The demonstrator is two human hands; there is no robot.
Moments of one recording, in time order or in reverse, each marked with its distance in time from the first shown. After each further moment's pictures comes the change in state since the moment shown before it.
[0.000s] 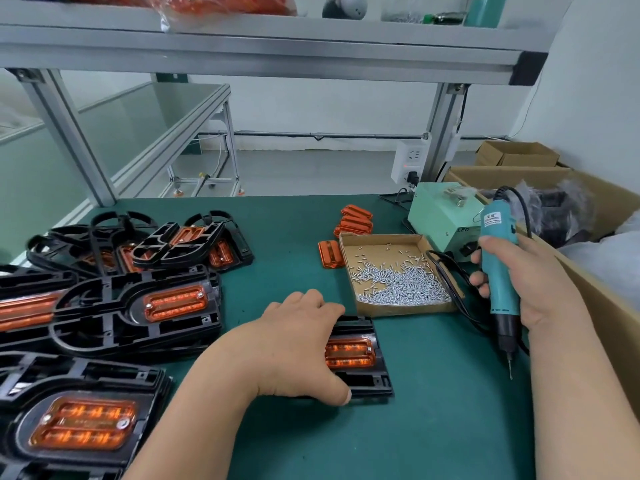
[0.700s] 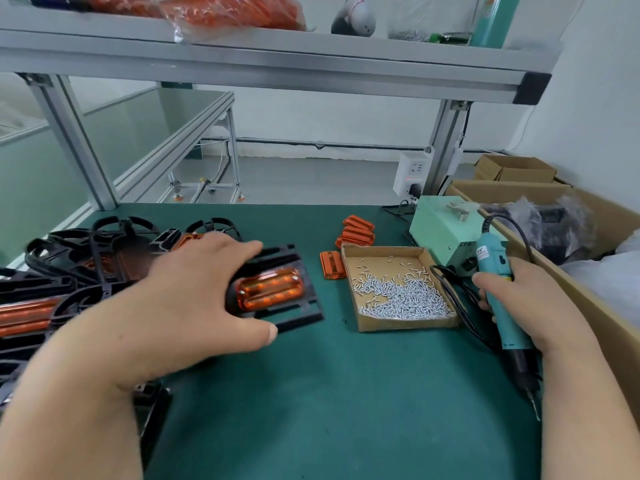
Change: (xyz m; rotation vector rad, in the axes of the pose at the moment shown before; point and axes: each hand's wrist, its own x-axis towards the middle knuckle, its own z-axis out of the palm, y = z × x) left_hand -0.066 -0.058 -0.056 -0.118 0.445 -0.137; right_hand -0.007 -0.003 -0.005 -0.638 0.040 0.012
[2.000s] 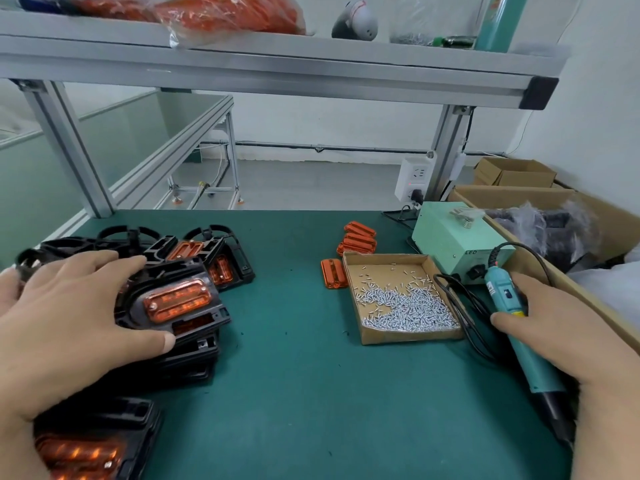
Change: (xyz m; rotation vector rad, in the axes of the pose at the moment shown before) left_hand -0.003 -0.156 0.023 0.232 0.335 -0.252; right_hand -0.018 -0.006 -0.017 -0.550 -0.029 -0.131
